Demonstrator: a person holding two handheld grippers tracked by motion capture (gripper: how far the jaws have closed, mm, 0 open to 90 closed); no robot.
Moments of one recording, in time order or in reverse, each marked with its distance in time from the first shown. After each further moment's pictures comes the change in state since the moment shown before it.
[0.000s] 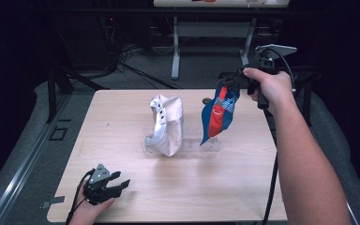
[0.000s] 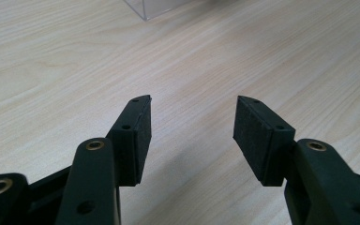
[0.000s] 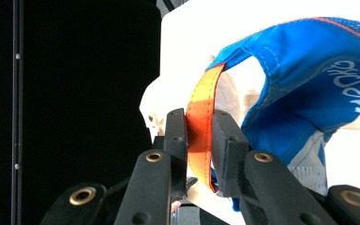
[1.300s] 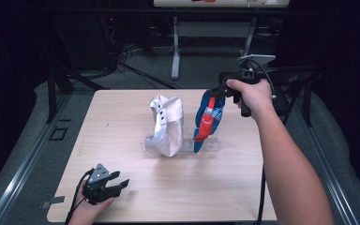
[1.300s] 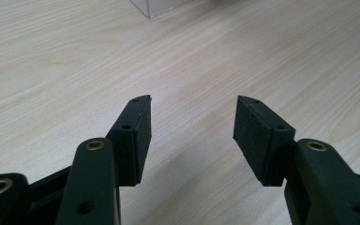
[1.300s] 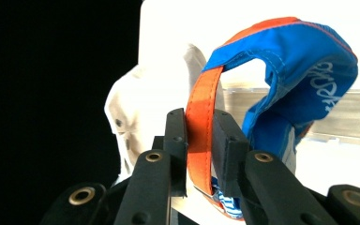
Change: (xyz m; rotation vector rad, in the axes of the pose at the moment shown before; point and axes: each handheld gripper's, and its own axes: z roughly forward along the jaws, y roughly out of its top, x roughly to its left) left arm 0.003 0.000 -0.001 0.013 -0.002 -0.002; right arm -0.009 -0.003 0.047 0.038 -0.088 -0.047
